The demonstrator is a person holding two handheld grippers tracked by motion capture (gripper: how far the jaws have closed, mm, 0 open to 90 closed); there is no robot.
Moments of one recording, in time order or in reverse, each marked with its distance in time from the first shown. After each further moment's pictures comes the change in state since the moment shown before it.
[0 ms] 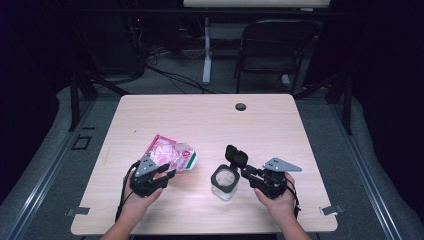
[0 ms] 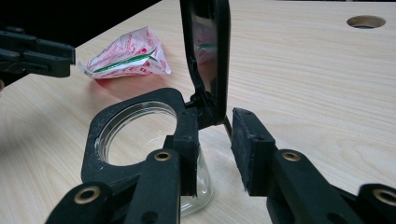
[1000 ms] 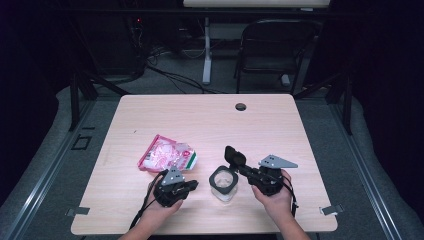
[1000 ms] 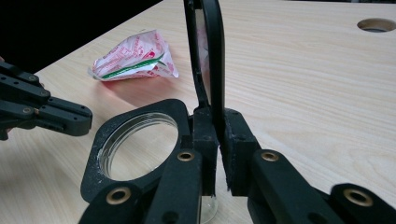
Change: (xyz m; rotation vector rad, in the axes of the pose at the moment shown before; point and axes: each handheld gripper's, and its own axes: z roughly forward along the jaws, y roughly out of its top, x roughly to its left) left arm -0.059 0.005 0.028 0.090 -0.211 0.067; right arm 0.008 0.011 0.004 0.024 0.010 -0.012
